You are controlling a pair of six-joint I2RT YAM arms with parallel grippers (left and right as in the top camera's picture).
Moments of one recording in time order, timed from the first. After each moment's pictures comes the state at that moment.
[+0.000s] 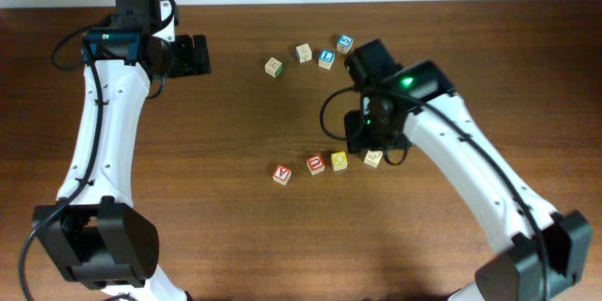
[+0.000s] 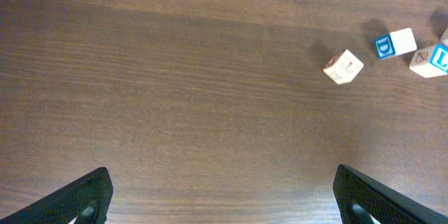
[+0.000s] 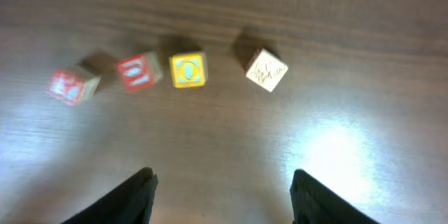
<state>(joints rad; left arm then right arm) 0.00 1.84 1.80 -0.99 0.01 -0.11 0.46 1.71 1.57 -1.29 0.01 0.38</state>
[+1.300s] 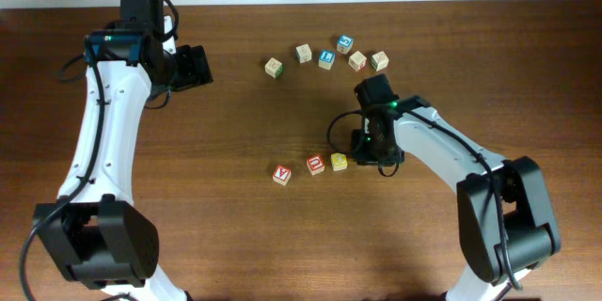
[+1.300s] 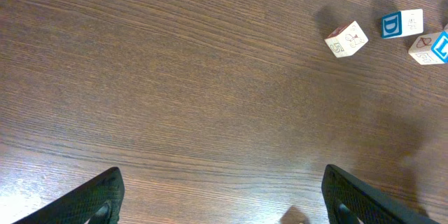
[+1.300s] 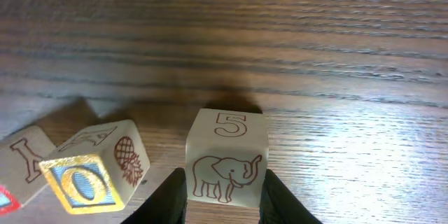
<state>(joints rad) 0.00 1.84 1.78 -1.10 0.05 -0.27 0.35 1.87 1.22 -0.80 -0.07 0.37</state>
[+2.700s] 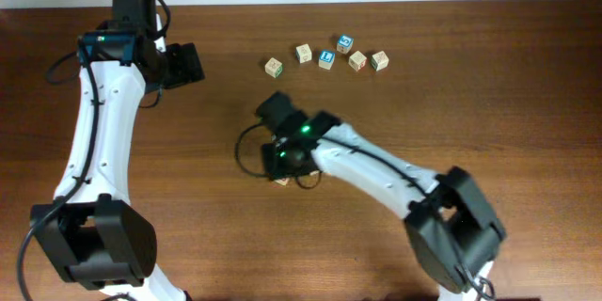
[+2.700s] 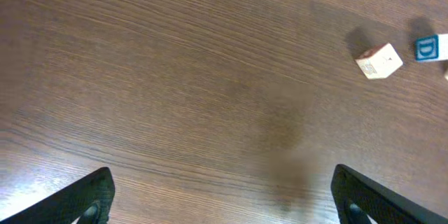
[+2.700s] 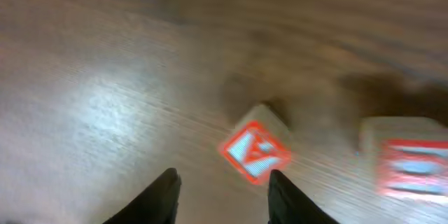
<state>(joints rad) 0.03 1.84 1.78 -1.08 -0.03 -0.27 0.77 1.98 1.47 -0.75 -0.18 0.58</state>
